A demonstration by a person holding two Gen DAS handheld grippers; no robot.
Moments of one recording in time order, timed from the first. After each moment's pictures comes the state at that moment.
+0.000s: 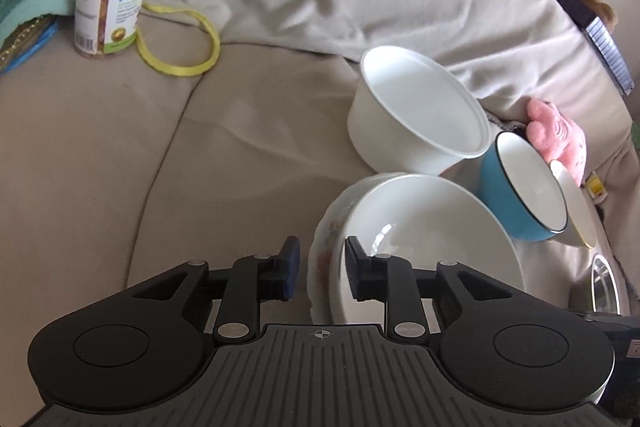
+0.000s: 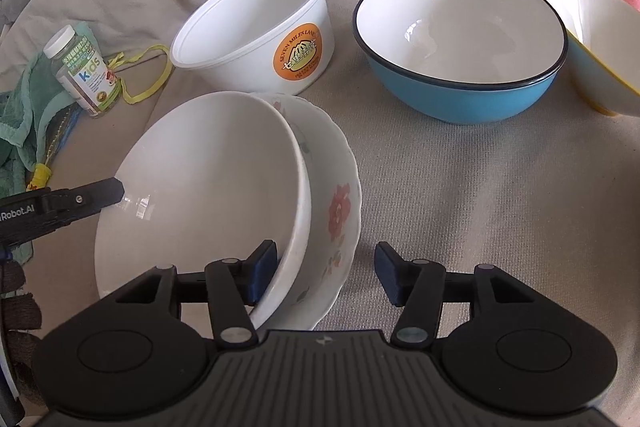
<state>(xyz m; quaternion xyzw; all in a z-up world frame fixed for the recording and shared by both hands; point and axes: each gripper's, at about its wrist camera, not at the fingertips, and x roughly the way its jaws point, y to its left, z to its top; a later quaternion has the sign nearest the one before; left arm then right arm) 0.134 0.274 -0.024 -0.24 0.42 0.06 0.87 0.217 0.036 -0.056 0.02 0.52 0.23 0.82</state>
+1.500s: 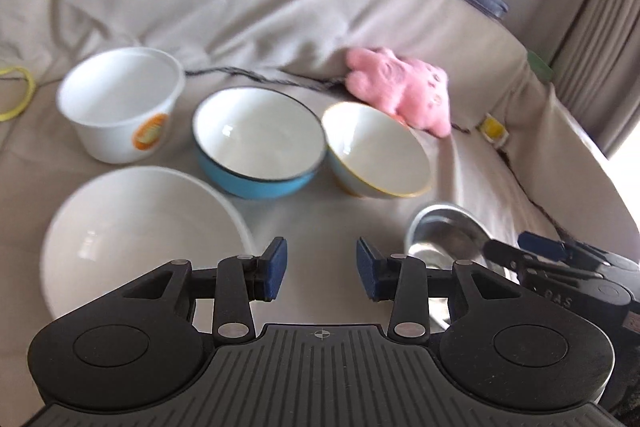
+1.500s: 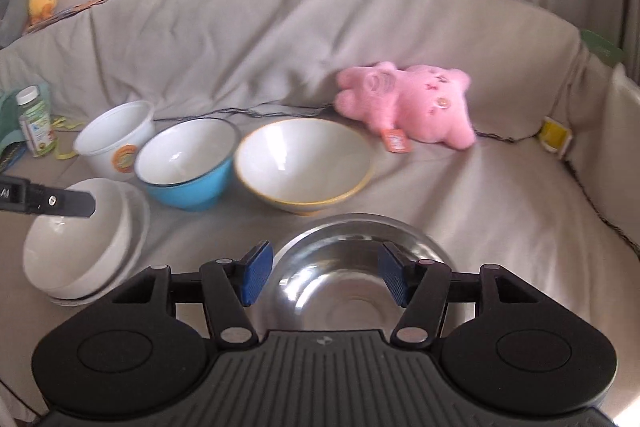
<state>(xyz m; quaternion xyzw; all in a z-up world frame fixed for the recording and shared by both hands) 0.162 0.007 0.039 -0.17 0.40 -0.05 0.90 0.188 -0.219 0.025 -0.06 0.34 0.14 0.93</state>
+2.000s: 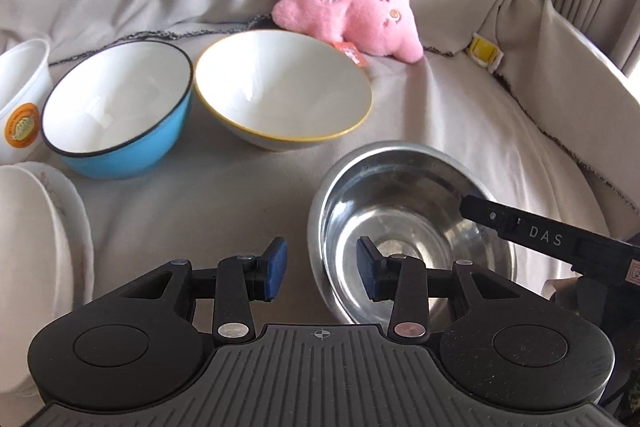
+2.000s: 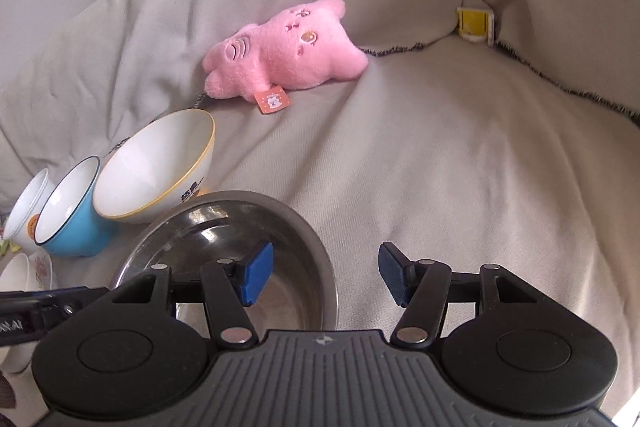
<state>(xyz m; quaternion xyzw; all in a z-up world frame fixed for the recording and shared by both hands) 0.224 -0.109 -0.019 -0.08 0.46 -0.06 0.88 0.243 -0.325 -0.050 0.12 0.39 0.08 0.91</state>
